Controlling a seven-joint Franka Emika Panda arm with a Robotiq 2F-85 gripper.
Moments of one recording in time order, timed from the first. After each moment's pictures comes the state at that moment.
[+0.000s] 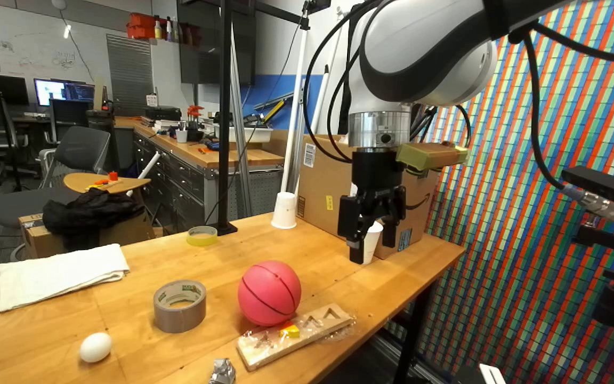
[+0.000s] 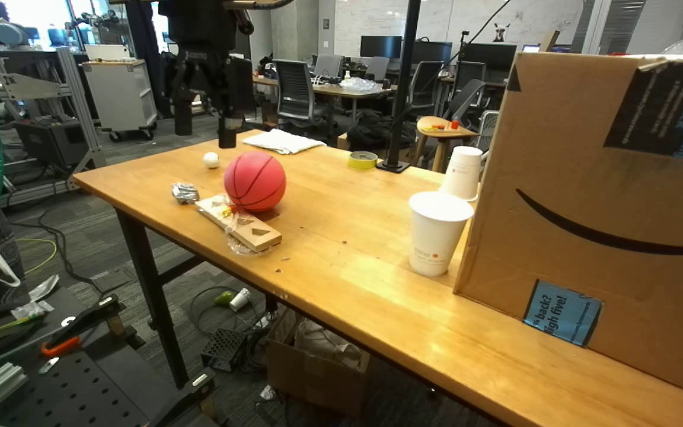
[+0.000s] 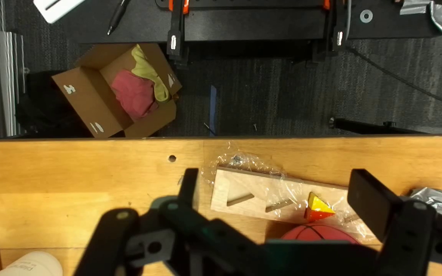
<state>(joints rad) 0.01 -0.53 0.00 -2.57 -0.03 1.89 0.00</state>
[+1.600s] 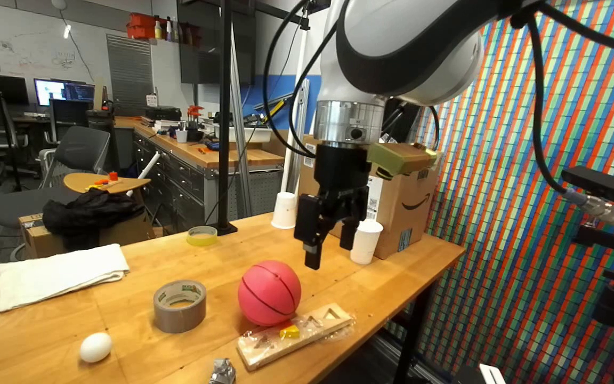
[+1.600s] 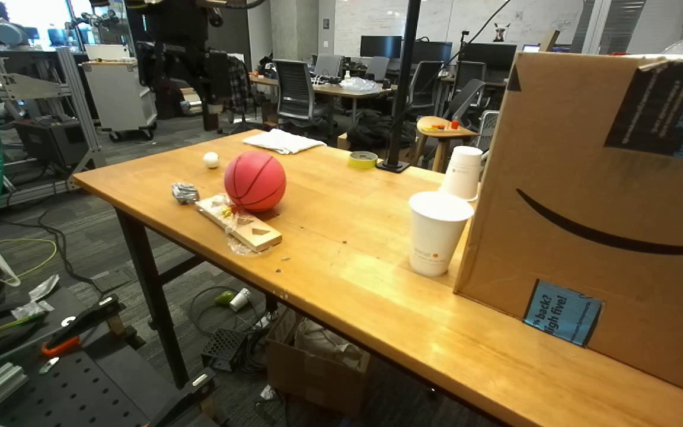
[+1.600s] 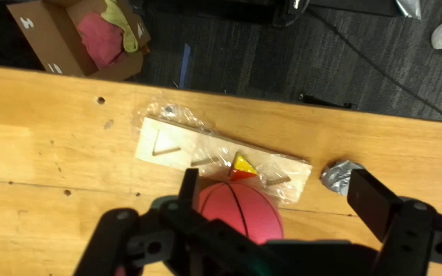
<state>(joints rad) 0.13 -0.52 0.06 -2.57 0.06 2.02 -0.02</state>
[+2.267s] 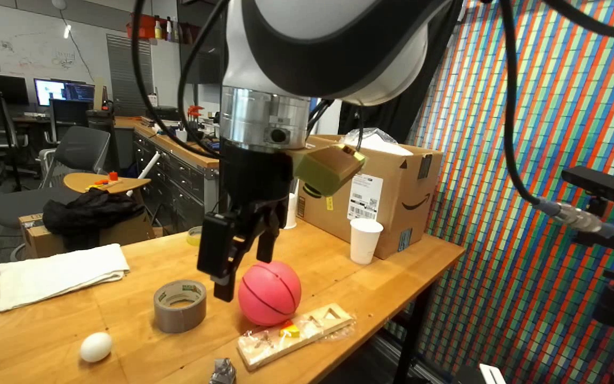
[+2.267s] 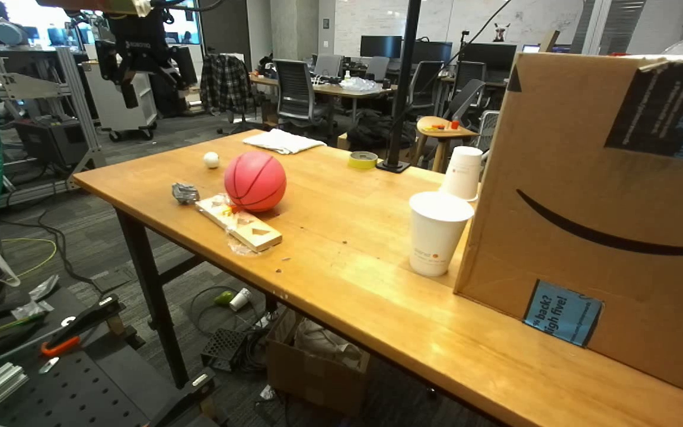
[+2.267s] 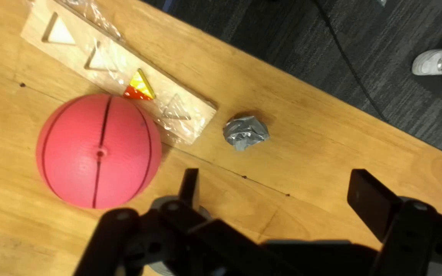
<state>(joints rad) 0.28 -0.38 0.20 -2.47 0.08 2.17 -0.07</state>
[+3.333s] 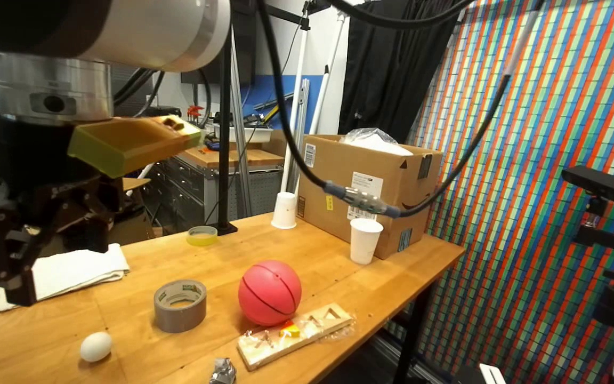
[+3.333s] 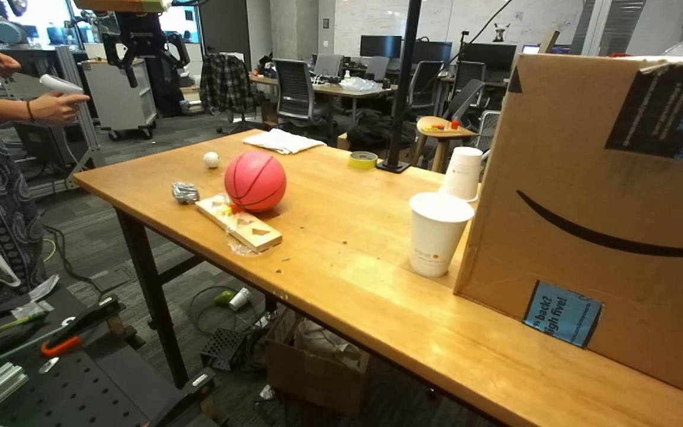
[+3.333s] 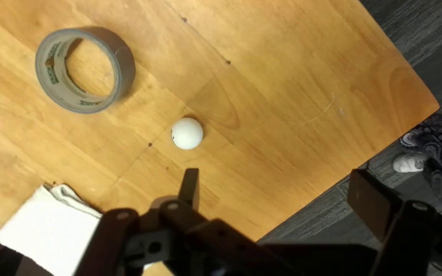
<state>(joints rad) 0.33 0.08 0.35 -1.96 -0.09 2.16 -0.08</state>
